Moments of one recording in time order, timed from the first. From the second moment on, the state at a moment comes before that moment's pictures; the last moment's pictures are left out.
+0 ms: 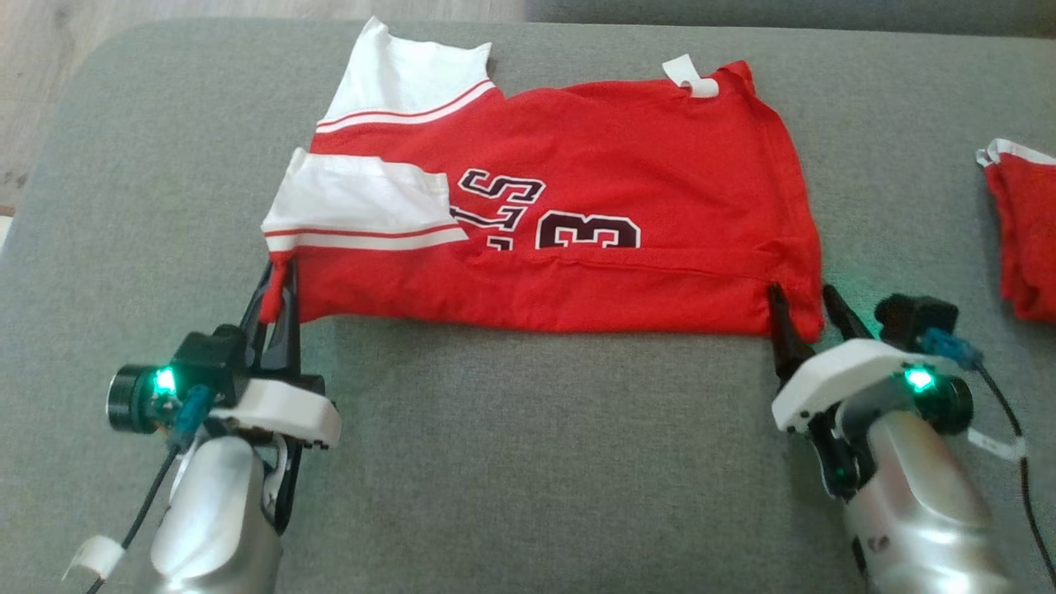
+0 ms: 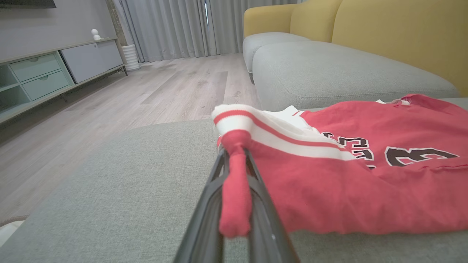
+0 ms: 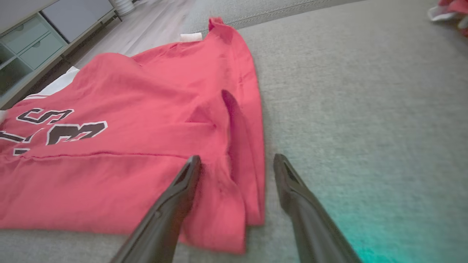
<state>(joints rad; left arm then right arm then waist) -0.38 0.11 -0.11 0.57 -0.08 -0.06 -0.25 -0.41 -0.05 0.04 0.78 0.27 0.13 -0.08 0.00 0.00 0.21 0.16</state>
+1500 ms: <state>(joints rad) -0.01 0.10 -0.12 0.42 -0.11 -0.01 -0.25 -0.05 -0.05 0.04 0.39 0.25 0.13 -0.10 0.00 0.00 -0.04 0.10</state>
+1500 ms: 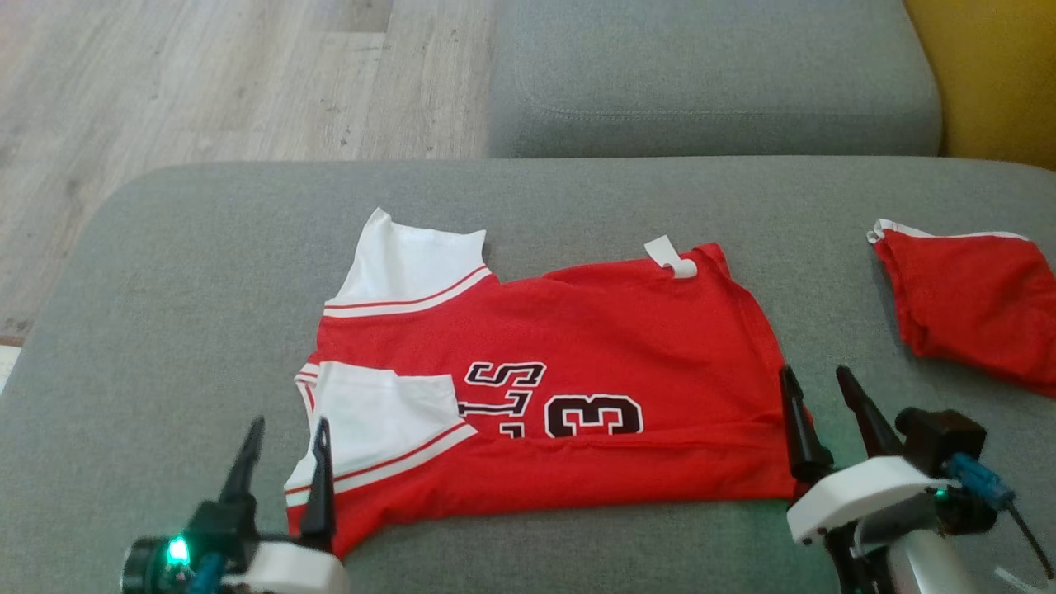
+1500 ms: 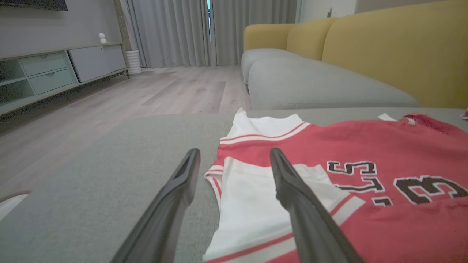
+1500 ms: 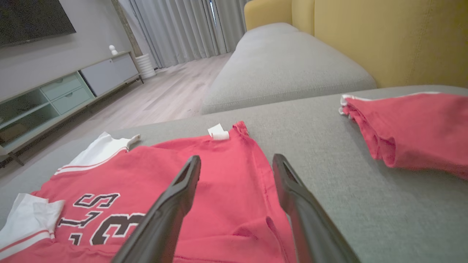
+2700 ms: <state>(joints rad) -1.00 0.52 -0.73 0.74 -0.62 -0.13 0.15 -0.79 -0.06 0.12 0.67 0.03 0.13 0.14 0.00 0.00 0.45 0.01</state>
